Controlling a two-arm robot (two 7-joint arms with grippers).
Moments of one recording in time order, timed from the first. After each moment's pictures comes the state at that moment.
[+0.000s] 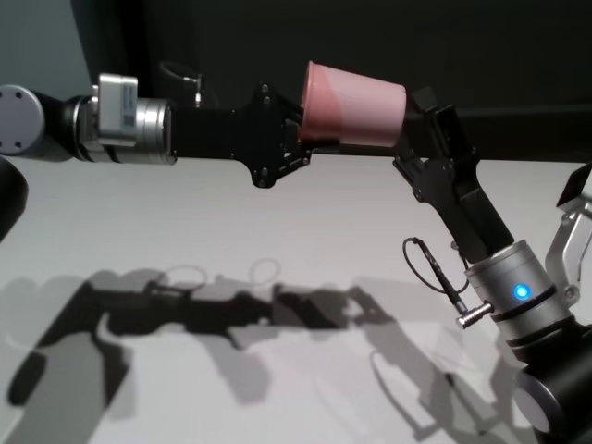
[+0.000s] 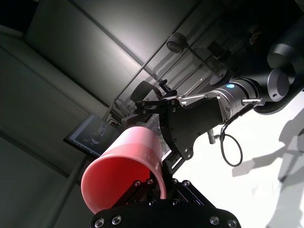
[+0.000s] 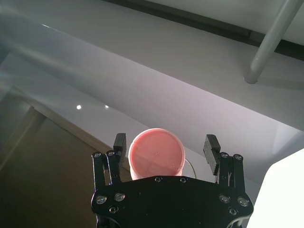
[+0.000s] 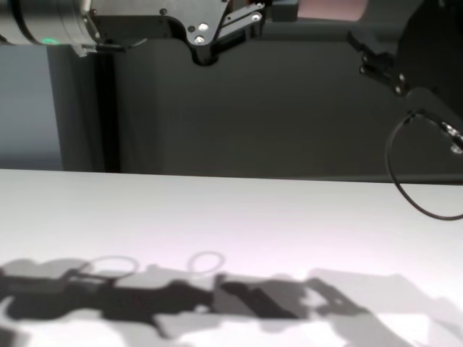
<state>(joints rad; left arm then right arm) -0.89 0.42 0.73 -1.03 -0.53 -0.73 -1.27 0.03 0.05 -0.13 -1.67 1.47 0.39 0.49</state>
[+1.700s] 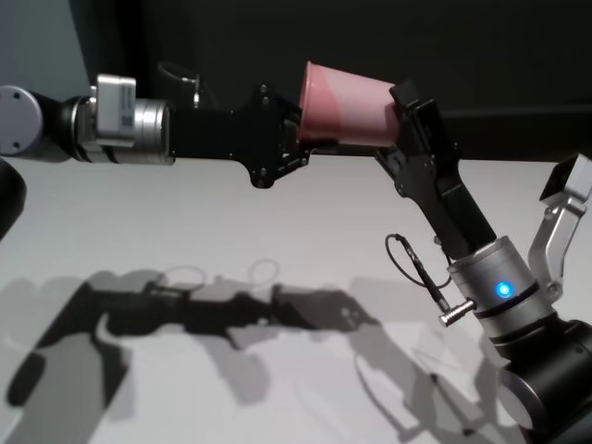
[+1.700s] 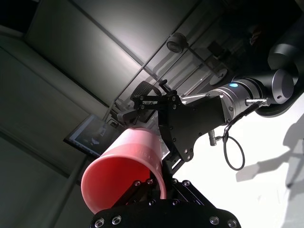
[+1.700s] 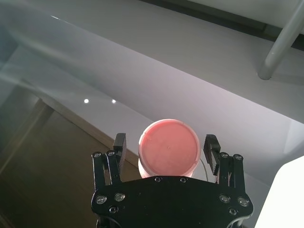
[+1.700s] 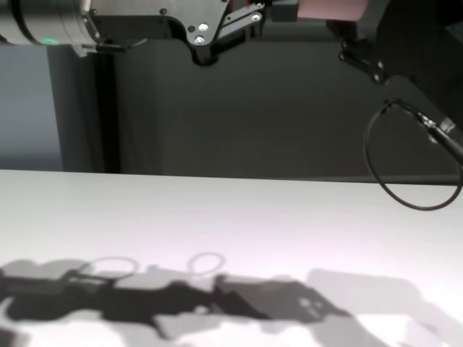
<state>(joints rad) -0.89 0.42 0.73 -1.03 -0.53 -0.73 -1.27 0.06 0.09 -0.22 -1.66 1.51 0.32 0.52</state>
